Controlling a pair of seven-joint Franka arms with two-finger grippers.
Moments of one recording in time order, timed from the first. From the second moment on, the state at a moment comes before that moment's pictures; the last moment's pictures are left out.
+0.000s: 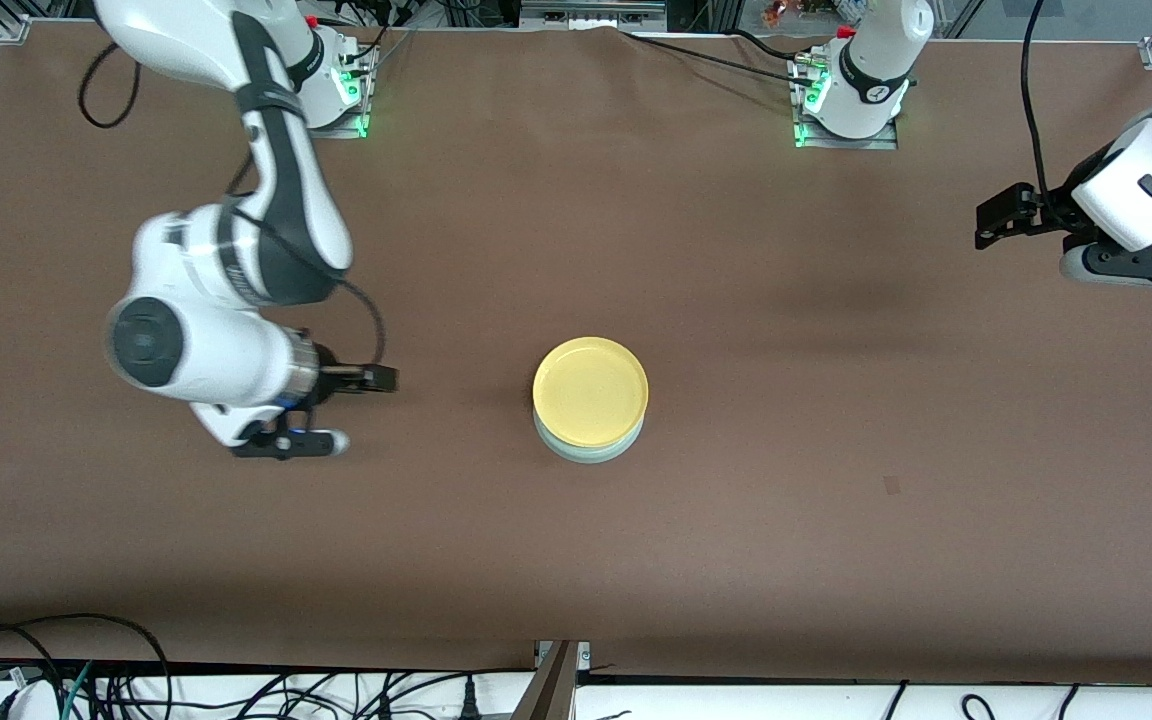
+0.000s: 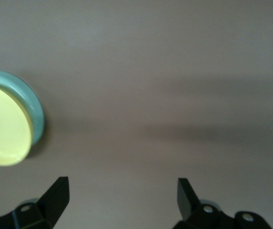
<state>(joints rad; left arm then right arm) 0.09 0.06 -0.18 -1.53 0.01 1.45 -0.01 0.60 0.59 -0.50 -1.31 0.41 1.66 0.03</state>
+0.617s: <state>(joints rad) -0.01 0.07 -0.09 -1.52 0.01 1.46 -0.01 0.27 0.30 -0.19 -1.35 0.03 1.52 -0.12</state>
